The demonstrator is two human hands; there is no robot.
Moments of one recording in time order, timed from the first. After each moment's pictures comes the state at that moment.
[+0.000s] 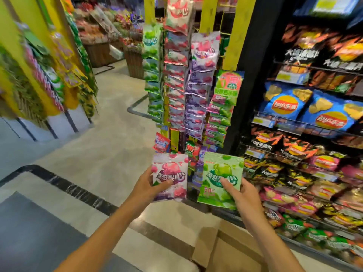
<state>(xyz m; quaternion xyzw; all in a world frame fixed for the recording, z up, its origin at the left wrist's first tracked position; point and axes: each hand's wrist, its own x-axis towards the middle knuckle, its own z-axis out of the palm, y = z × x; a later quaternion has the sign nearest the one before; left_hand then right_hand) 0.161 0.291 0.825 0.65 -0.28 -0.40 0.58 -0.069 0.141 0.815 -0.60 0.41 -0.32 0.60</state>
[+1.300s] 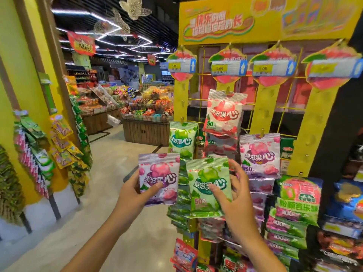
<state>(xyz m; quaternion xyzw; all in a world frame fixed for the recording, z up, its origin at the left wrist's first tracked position) 0.533 0.114 0.988 0.59 -0.41 -0.22 0.66 0.313 -0.013 0.970 -0.68 0.25 -0.52 0.45</state>
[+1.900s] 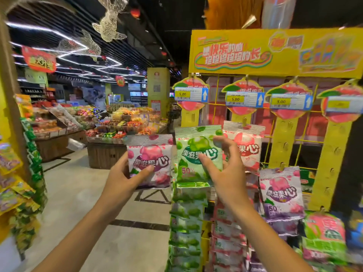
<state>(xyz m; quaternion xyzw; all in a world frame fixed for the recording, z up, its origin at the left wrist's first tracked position) 0.664 0.035 1.084 0.47 -0.52 -0.19 0.69 0.445 -0.064 1.093 -0.70 0.23 -0.63 0.25</state>
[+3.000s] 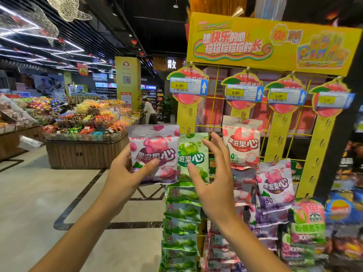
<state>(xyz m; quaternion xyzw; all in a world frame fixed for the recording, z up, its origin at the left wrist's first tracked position) 0.685 -0.001 1.089 0.39 -0.58 -0.26 0.67 0.488 -0.044 1.073 -0.71 0.30 -0.62 0.13</state>
